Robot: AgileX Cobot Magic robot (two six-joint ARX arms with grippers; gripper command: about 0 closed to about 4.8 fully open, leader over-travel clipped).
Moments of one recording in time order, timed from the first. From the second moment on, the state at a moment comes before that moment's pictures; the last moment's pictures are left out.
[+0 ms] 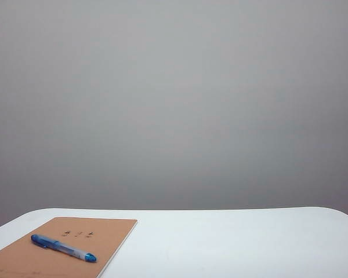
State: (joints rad) left arm -0.28 0.48 0.97 -0.87 -0.15 0.24; right arm 0.43 1.53 2.42 -1.38 -0.17 -0.25
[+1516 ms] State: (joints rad) left arm -0.29 0.01 0.21 -0.13 -0.13 -0.03; right arm 0.35 0.05 0.30 -0.14 -0.06 0.06
